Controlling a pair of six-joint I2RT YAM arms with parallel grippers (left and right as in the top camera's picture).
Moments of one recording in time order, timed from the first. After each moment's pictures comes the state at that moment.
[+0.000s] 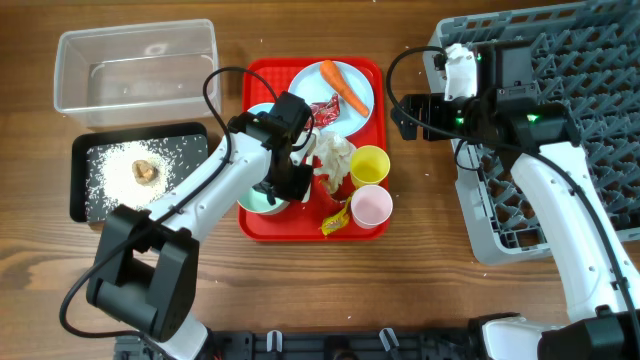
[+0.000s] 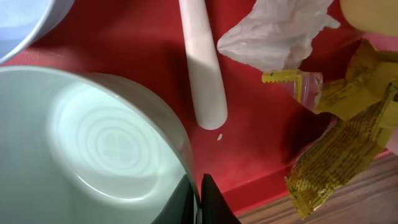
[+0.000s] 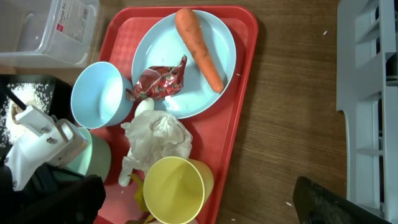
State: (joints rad) left arm -0.48 1.77 1.24 -0.96 0.13 -0.12; right arm 0.15 1.47 1.31 -0.78 -0.34 0.11
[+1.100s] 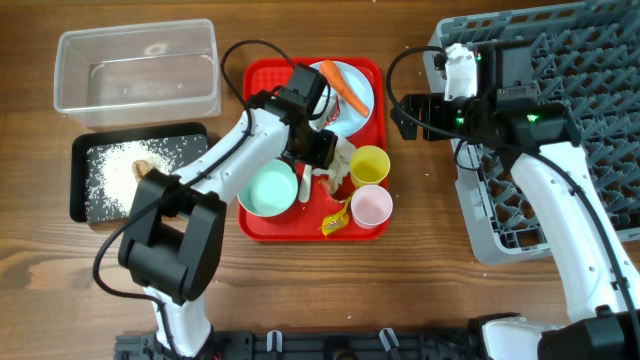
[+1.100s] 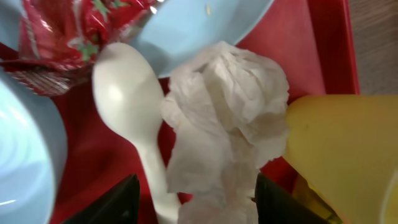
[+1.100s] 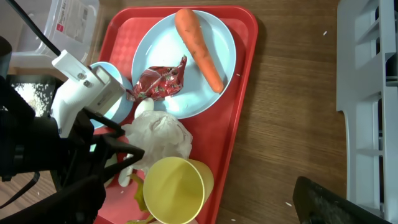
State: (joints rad) left arm -0.49 1.96 1.42 -0.77 0.20 -0.14; right arm 0.15 1.47 1.31 -0.78 -0.34 0.11
